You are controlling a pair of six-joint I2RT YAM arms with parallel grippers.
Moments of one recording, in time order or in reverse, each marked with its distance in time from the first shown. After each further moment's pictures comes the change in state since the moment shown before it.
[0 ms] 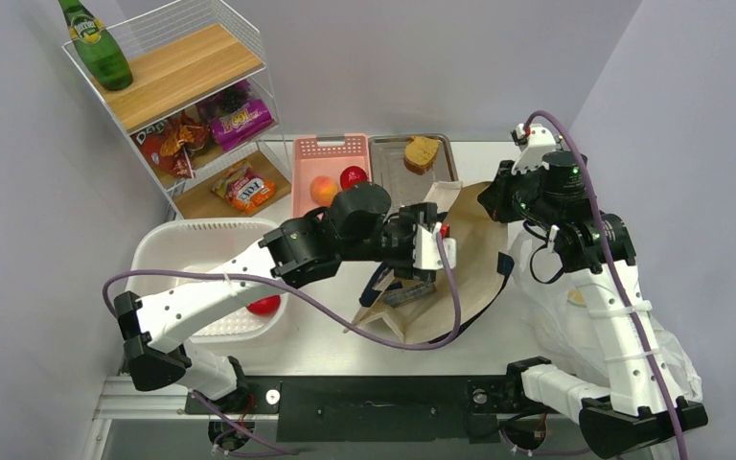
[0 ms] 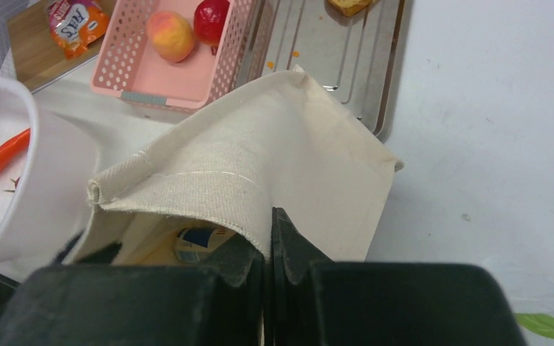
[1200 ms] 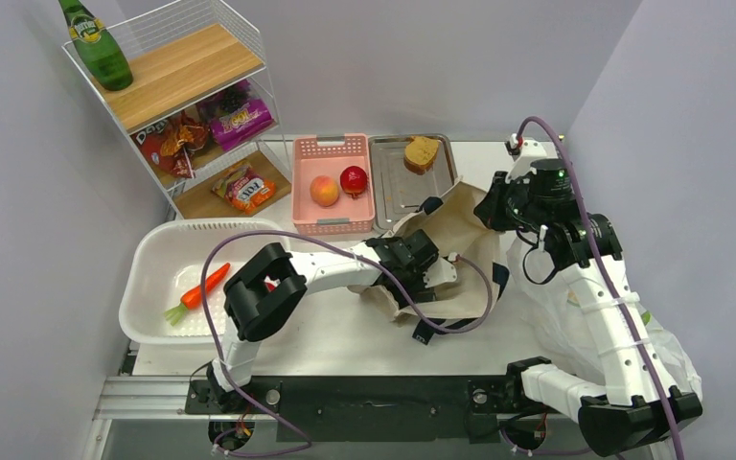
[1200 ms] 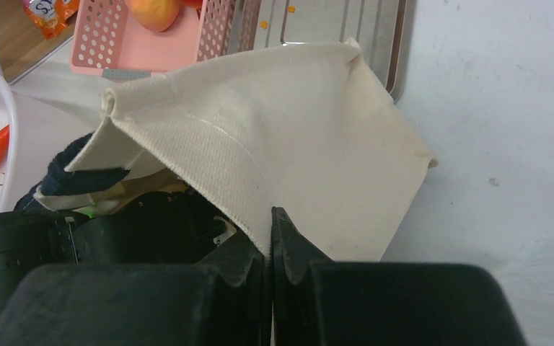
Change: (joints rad) left arm 0.081 0.568 -0.094 -0.043 -0.245 -0.204; right arm 0.000 0.008 -0.092 0.002 0.015 0.074
